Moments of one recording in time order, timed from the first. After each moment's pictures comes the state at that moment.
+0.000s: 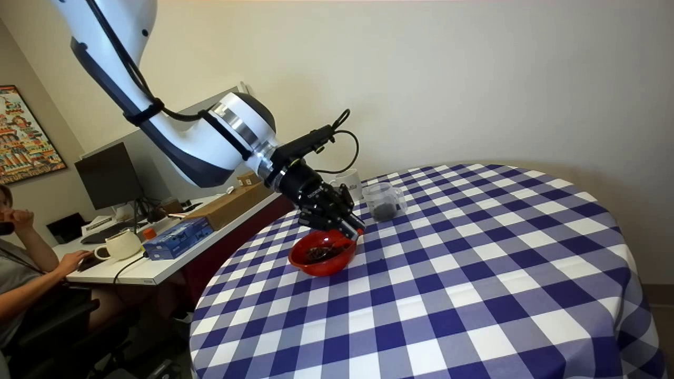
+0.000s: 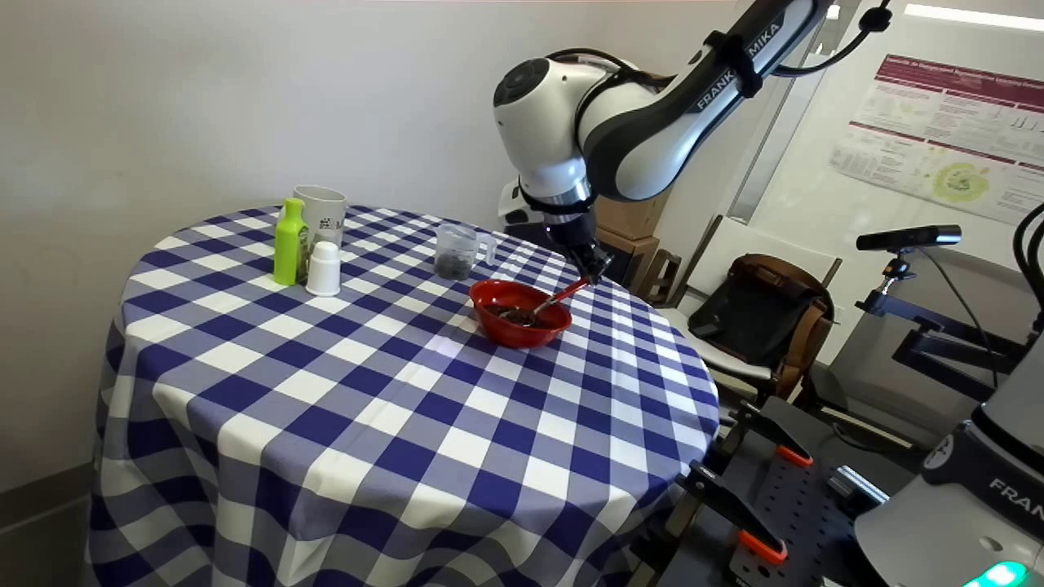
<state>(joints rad) -0.02 0.42 0.09 -2.17 -1.02 2.08 -0.56</state>
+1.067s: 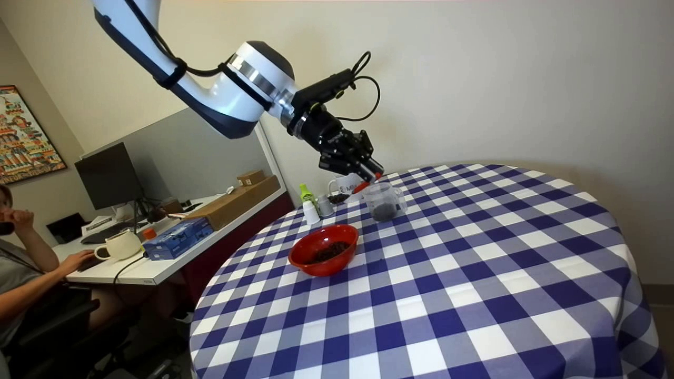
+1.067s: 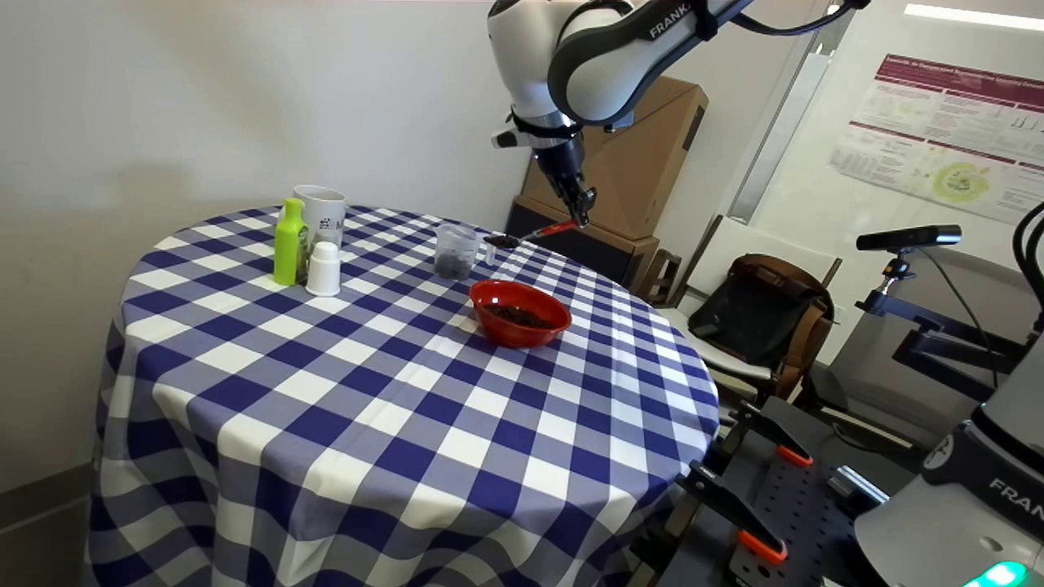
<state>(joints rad) -0.04 0.43 0.06 -1.92 -0.89 1.98 -0.67</state>
